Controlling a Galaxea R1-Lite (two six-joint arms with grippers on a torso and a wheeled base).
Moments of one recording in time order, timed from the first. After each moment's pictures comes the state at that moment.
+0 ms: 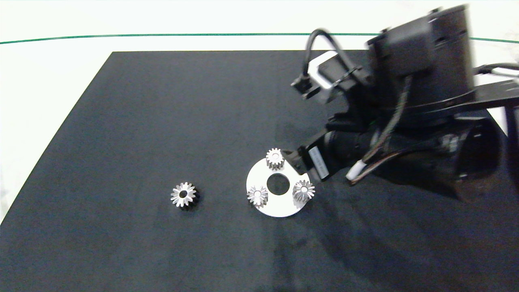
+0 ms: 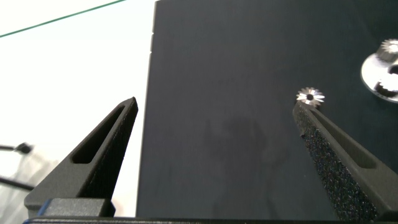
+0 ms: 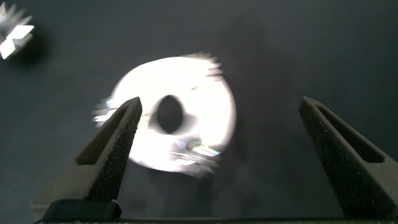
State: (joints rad) left arm -0.13 0.30 -0.92 0.51 0.18 0.27; right arm 0.88 1.67 -1.40 0.14 -0.51 -0.17
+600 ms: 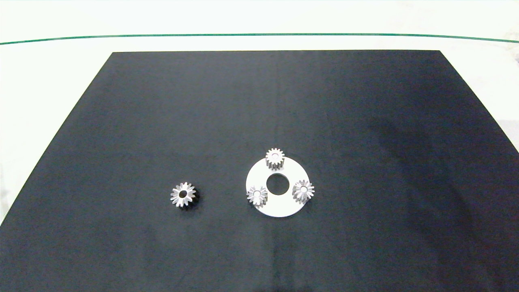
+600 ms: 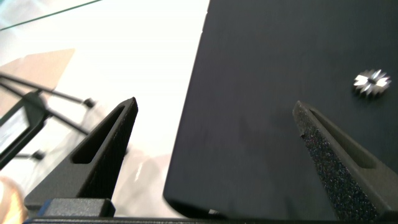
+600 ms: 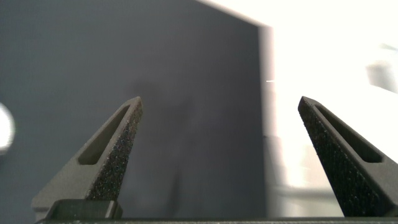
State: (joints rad) left arm 0.10 0.20 -0.92 0.64 0.22 0.26; right arm 0.45 0.98 -1.25 0.20 -0.62 -0.43
